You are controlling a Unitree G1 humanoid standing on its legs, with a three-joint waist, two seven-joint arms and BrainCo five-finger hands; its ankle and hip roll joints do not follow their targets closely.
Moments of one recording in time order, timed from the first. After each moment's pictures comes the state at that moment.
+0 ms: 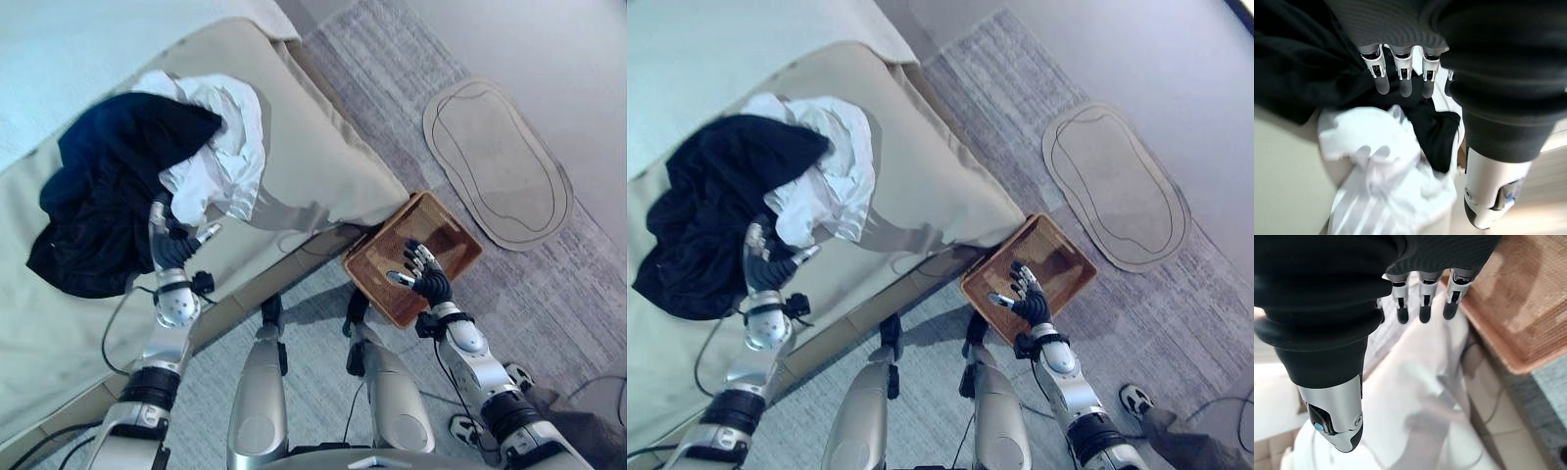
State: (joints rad) left arm -0.30 0.46 -0.03 0.44 -0.13 -0.32 0.57; right arm -0.17 -0.36 0.29 0.44 0.43 -0.27 -0.10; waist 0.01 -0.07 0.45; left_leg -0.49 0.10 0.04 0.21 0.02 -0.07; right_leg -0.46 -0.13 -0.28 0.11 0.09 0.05
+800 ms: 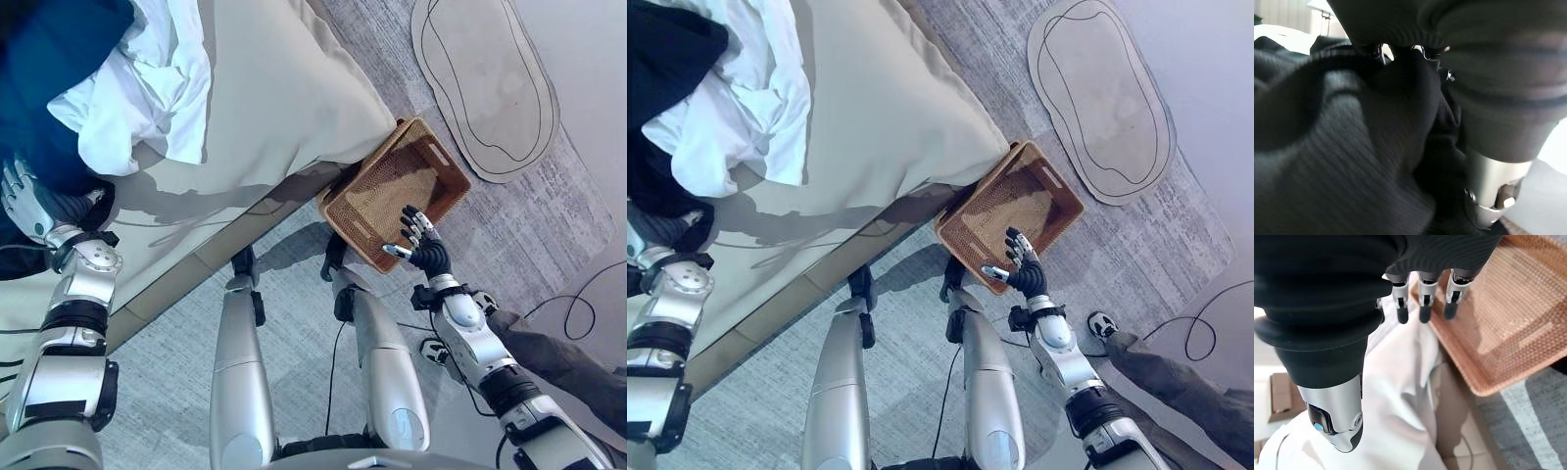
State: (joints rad) left arm -0.62 0.76 -0.04 0.97 0.13 -0.10 0.80; right arm -0.25 -0.42 0.34 0.35 0.44 -0.31 -0.13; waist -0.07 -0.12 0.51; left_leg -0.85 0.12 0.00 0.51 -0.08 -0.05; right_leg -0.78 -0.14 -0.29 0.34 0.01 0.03
